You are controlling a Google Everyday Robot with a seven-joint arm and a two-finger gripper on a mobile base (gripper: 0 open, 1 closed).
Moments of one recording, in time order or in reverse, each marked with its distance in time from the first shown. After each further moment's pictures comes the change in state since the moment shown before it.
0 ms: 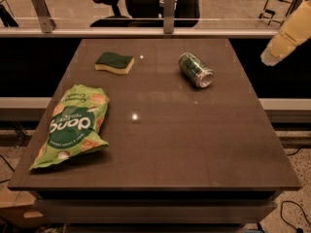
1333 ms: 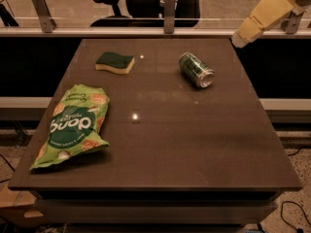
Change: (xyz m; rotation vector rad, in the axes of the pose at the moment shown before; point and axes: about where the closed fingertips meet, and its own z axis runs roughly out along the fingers) arm -0.035 -0.003 0.005 0.054 -0.017 0.219
